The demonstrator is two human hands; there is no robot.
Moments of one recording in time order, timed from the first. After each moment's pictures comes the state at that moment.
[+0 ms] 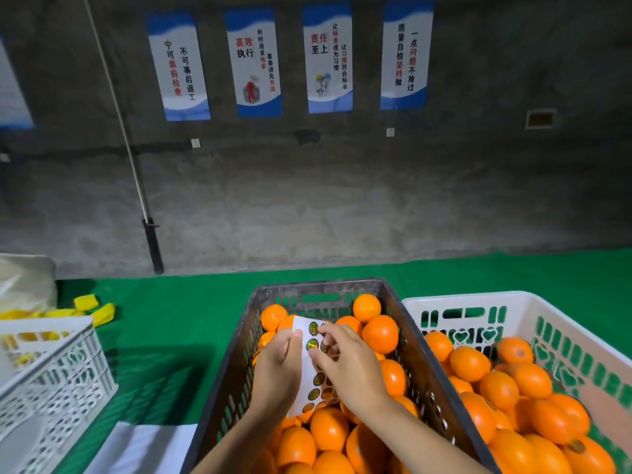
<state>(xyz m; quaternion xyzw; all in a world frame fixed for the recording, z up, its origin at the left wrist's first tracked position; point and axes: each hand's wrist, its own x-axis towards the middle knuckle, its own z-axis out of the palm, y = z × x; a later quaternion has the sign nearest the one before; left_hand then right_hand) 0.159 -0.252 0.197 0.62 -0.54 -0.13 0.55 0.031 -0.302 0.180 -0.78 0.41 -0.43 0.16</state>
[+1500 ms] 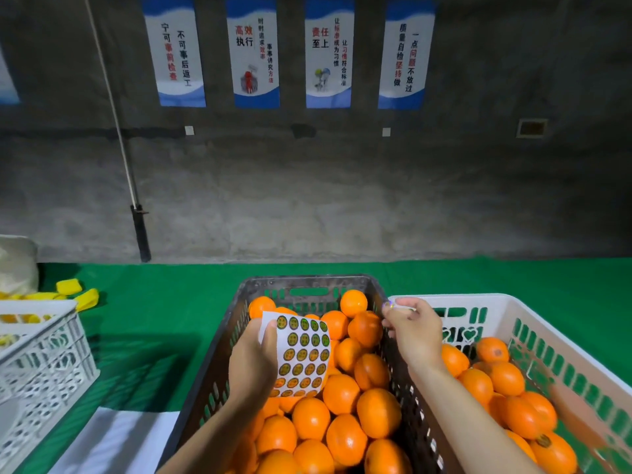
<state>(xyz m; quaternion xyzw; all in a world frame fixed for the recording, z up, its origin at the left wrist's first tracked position) 0.168 -0.250 0.194 0.67 -0.49 -0.07 0.55 -0.059 -0.336 0.217 -0.48 0.52 -0.60 0.38</state>
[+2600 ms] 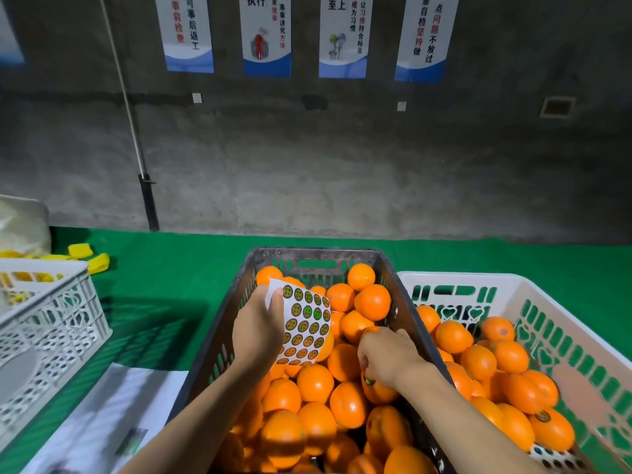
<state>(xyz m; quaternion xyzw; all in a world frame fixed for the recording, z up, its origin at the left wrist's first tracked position) 0.169 -0.248 0.196 0.70 -0.49 -0.02 0.51 -0.038 -0.294 0.199 -0.86 0.51 0.07 0.04</state>
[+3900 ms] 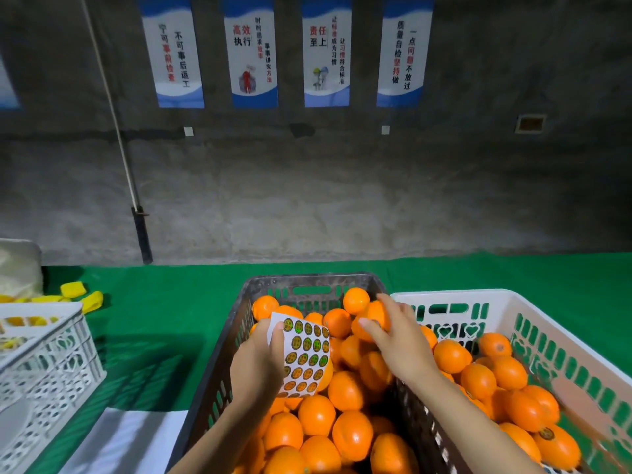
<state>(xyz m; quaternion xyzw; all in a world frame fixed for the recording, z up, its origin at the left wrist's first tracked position) 0.167 -0.239 0.196 0.71 -0.52 0.00 0.47 -0.057 -0.305 0.221 -0.73 0.55 -0.35 0.21</state>
